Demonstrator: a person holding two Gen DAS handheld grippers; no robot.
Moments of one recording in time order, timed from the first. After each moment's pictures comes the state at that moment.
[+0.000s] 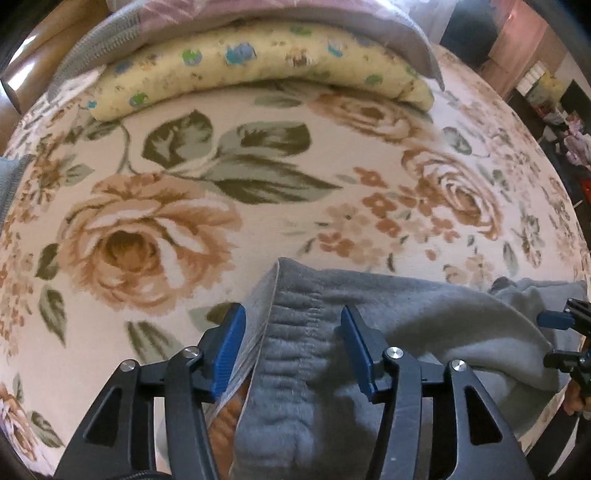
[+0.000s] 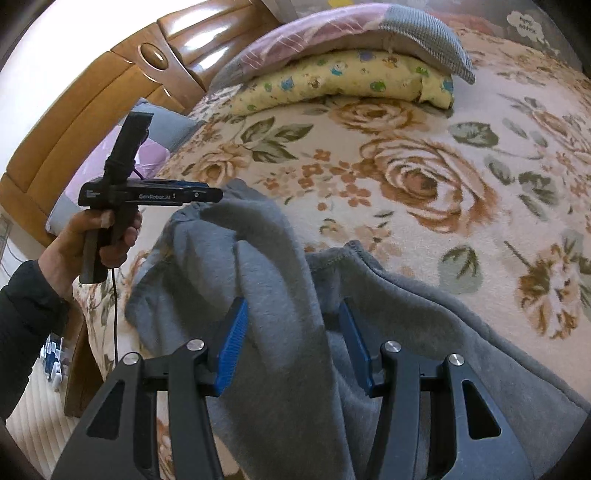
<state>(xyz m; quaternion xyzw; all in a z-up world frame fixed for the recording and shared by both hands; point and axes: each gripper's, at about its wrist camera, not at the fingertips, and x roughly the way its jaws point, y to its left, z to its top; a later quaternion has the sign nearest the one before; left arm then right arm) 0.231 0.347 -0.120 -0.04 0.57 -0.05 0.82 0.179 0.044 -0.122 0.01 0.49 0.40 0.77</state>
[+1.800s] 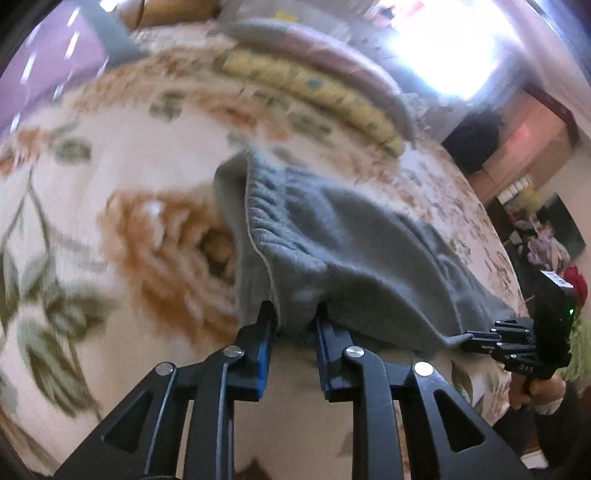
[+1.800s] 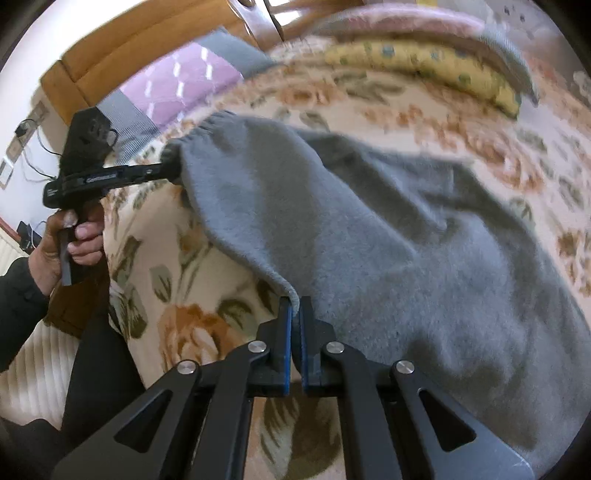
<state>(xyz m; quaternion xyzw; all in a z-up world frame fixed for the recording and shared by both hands) -0.021 0.376 -0.116 -0.26 0.44 -0.01 0.86 0.048 0.049 -0.137 -0.12 0.49 0.48 0.72</state>
